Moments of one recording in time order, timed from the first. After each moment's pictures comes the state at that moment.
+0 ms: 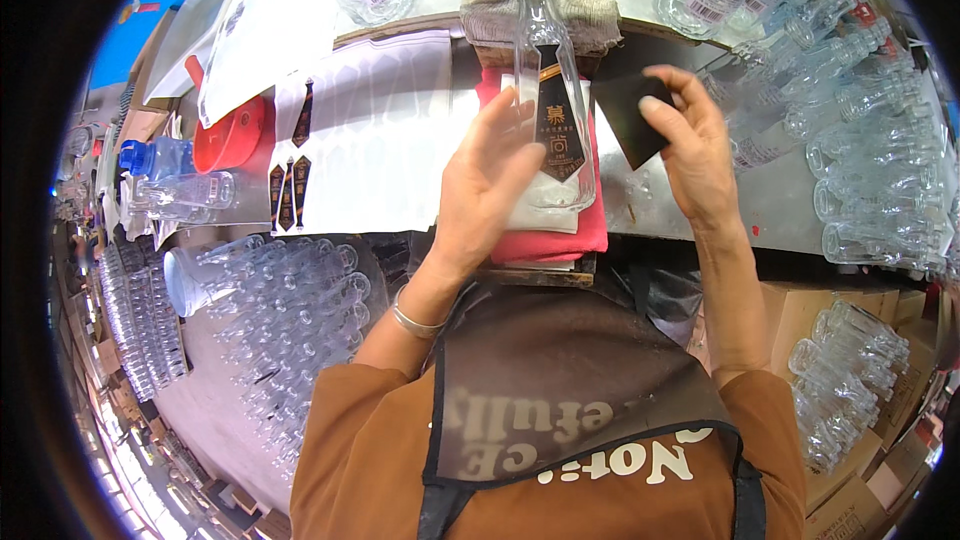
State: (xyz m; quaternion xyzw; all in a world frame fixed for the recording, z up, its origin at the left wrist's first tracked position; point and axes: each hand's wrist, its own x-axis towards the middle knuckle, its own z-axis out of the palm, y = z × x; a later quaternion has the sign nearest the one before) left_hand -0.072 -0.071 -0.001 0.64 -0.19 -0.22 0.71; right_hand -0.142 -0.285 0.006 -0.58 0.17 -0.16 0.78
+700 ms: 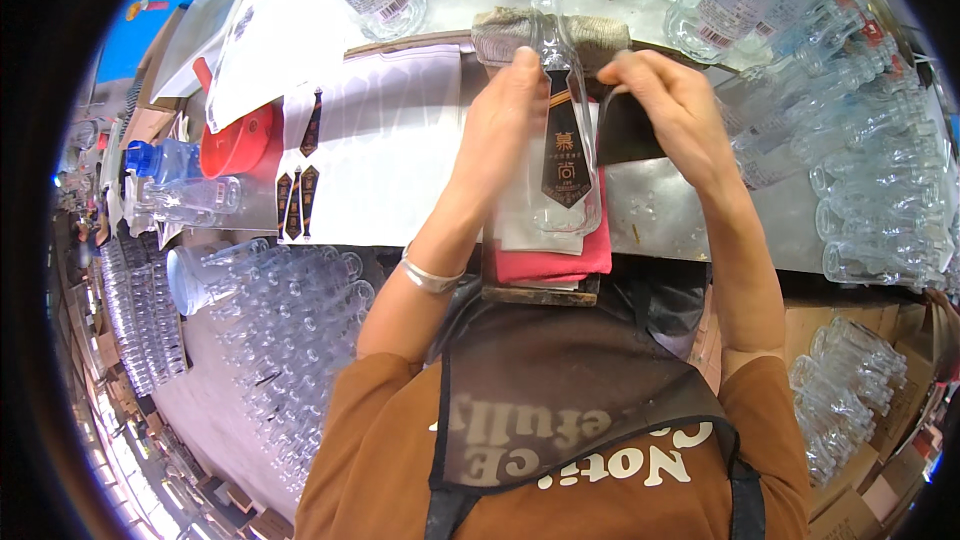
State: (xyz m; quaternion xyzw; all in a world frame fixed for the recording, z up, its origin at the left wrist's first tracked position) left_hand -0.015 -0.115 0.016 0.71 -0.10 -0.25 0.65; right_hand -0.095 -0.300 0.047 -0.81 0.10 -0.07 0.58
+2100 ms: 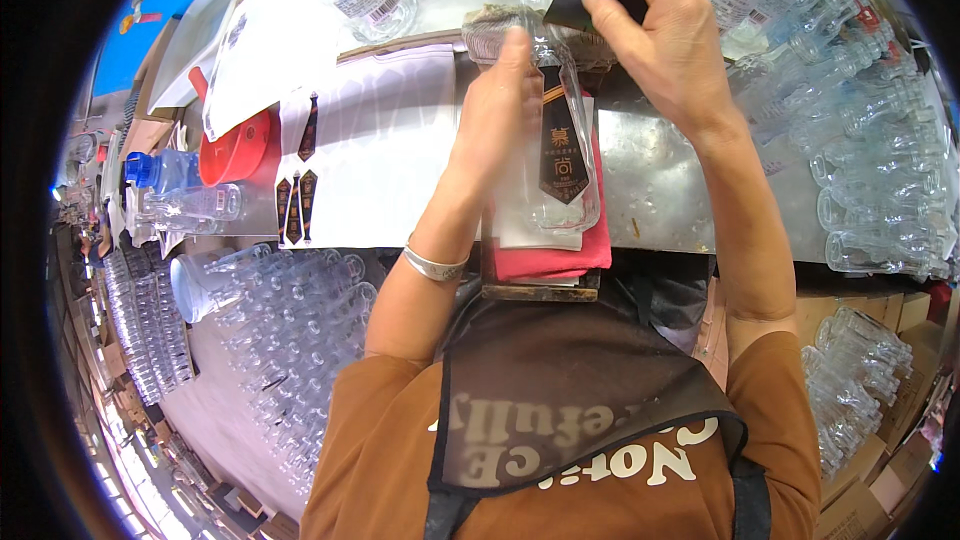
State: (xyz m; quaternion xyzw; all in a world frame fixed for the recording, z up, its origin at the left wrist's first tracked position) left_hand 0.004 -0.124 0.000 0.66 -0.08 -0.32 0.67; right_hand -0.057 -0.294 0.073 -0.87 0.01 -0.28 0.41
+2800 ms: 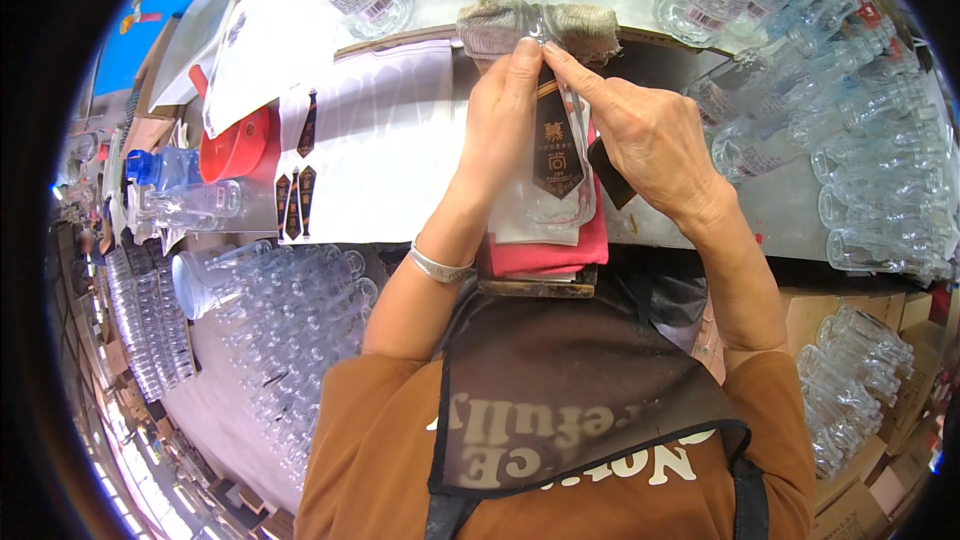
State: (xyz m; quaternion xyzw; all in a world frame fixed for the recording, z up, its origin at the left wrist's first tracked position) left_hand -0.007 -0.128 -0.009 0.67 -0.18 -0.23 0.68; right_hand -0.111 -0.274 0.042 -0.97 -0.03 -0.13 0.21
